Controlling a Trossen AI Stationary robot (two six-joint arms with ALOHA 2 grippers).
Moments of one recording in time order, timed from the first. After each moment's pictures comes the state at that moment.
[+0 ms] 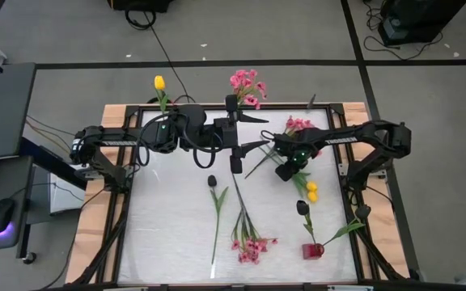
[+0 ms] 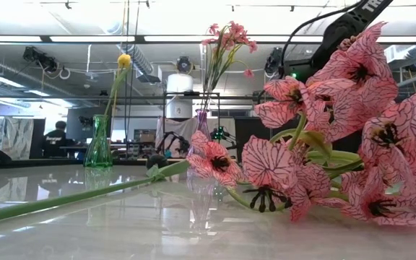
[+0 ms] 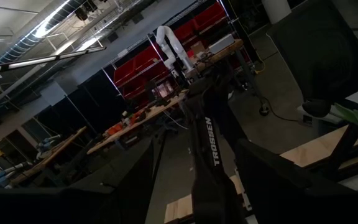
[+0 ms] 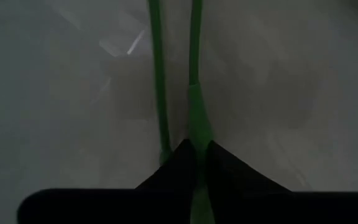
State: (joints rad) left arm -0.02 1.61 1.70 -0.01 -0.11 0.56; right arm -0.34 1.55 0.79 -0.79 -0.13 0.57
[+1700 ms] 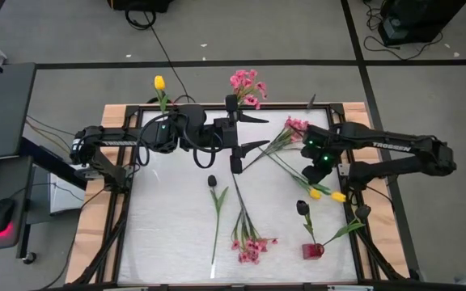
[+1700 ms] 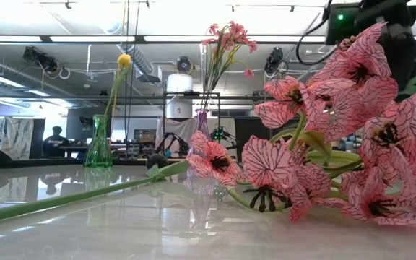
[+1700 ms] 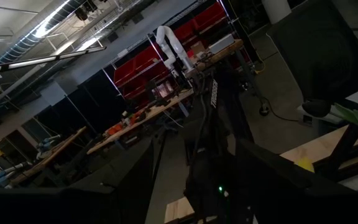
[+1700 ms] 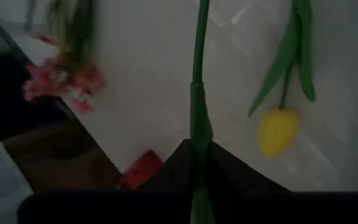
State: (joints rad) left arm -0.02 1.61 1.70 -0.01 -0.11 0.56; right arm -0.34 1.03 0.80 -1.14 -0.58 0.56
